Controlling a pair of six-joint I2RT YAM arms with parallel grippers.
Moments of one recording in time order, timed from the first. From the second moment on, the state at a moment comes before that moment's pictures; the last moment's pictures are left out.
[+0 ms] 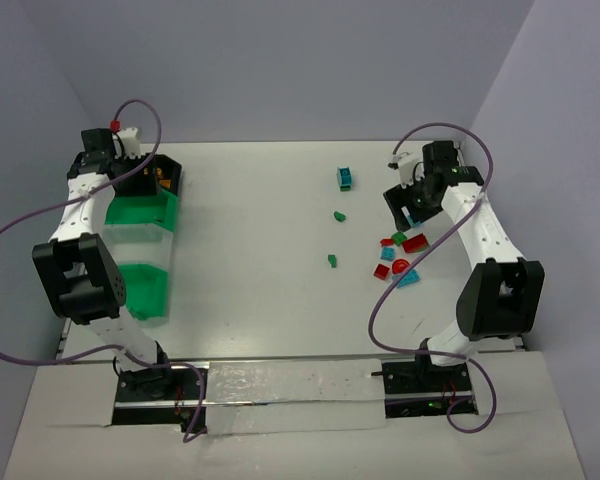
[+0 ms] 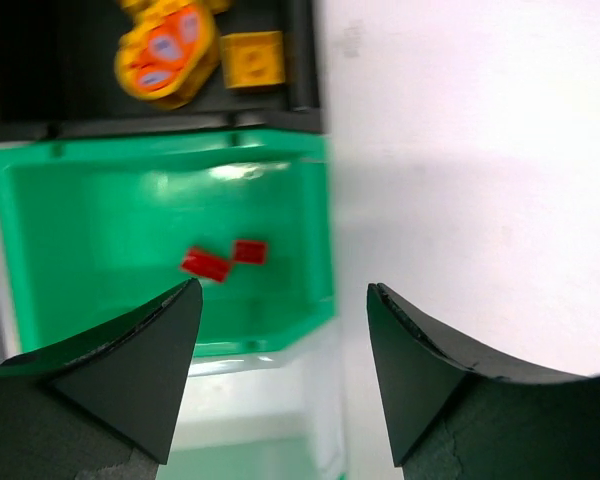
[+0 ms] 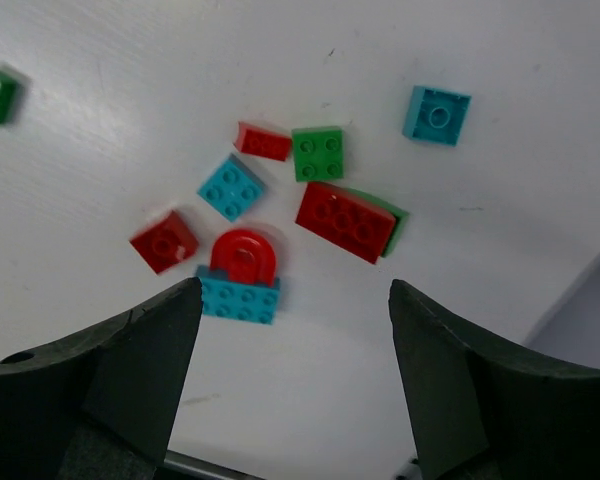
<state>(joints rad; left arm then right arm) 0.19 1.76 1.51 -0.60 0.21 0.13 0.01 1.54 1.36 -0.92 -0.15 -0.47</state>
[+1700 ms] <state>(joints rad) 0.06 1.74 1.50 -0.67 0.48 0.14 0.05 2.00 1.47 -1.14 0.03 -1.46</state>
